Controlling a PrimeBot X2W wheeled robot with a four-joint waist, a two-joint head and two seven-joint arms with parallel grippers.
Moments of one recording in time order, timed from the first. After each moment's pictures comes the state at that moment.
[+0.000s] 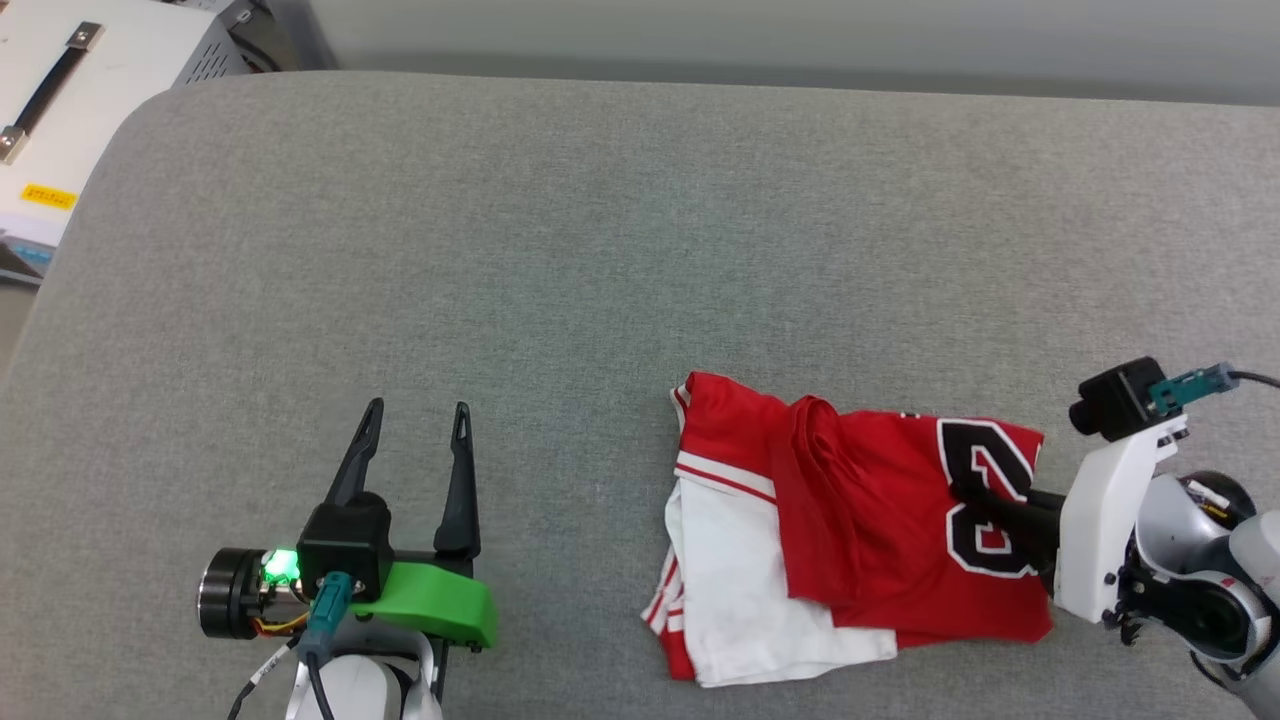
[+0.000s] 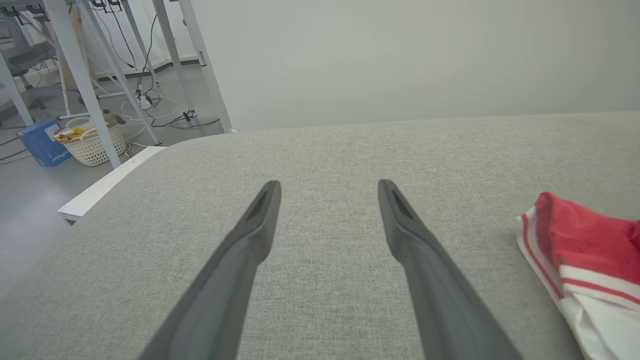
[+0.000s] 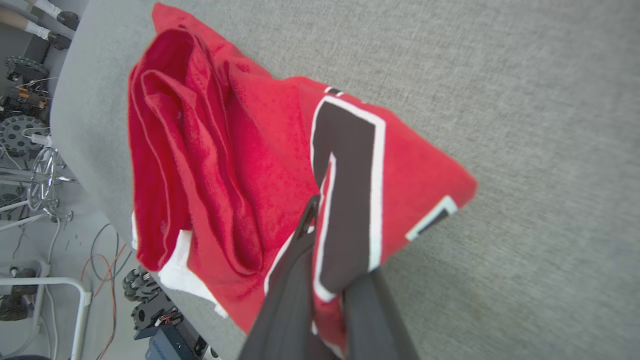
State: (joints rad) left arm -0.08 0.08 -0.11 0.11 -0.03 0.04 -0.26; right arm -0.37 -0.65 0.62 0.13 1.09 0.13 0.47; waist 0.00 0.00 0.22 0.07
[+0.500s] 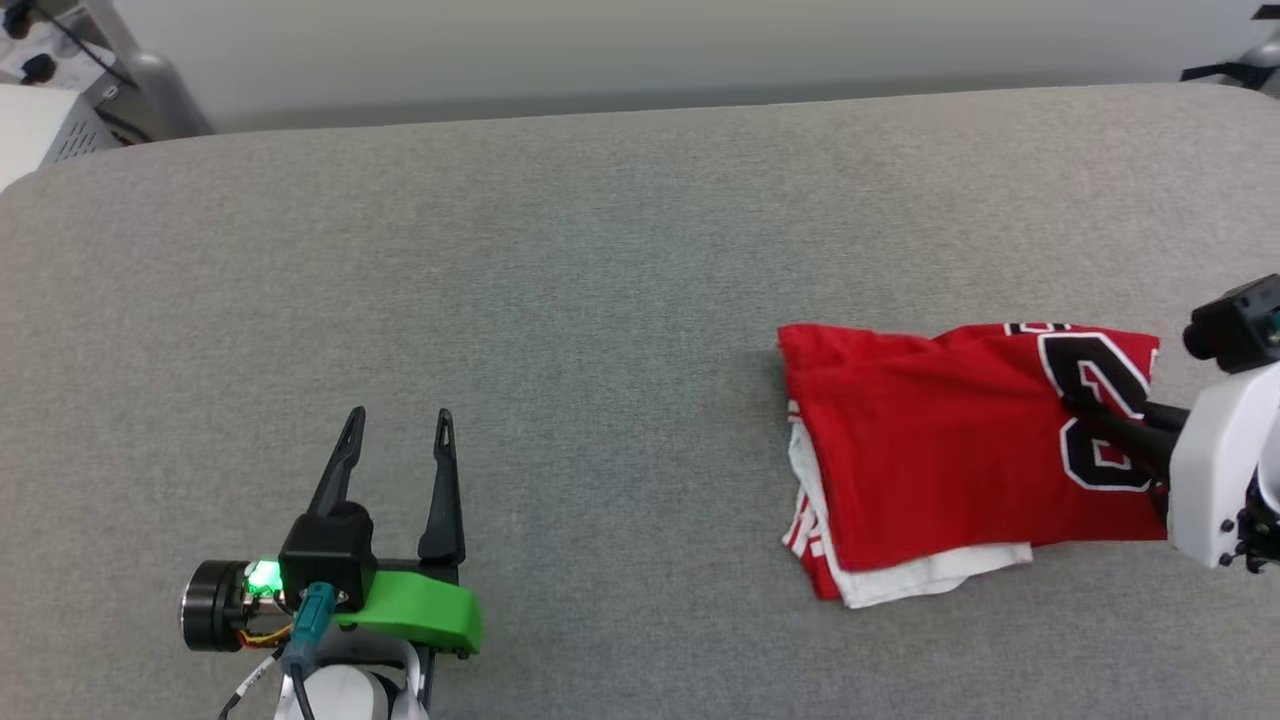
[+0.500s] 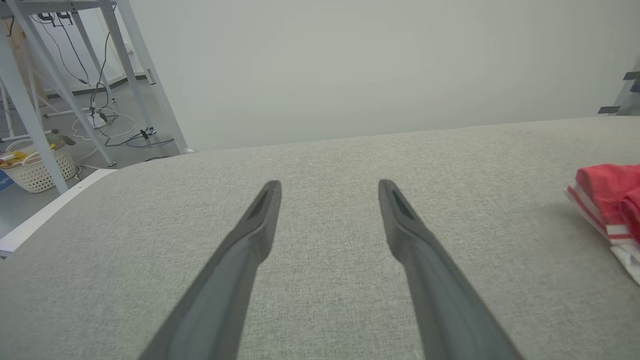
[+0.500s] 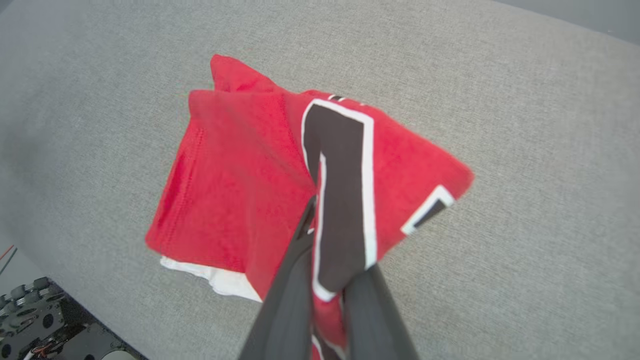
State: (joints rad) left arm -0.06 0.08 -0.08 0.09 -0.03 0.04 -0.26; right arm -0.45 -0.86 0.63 0.02 1.00 0.13 0.41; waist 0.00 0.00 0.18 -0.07
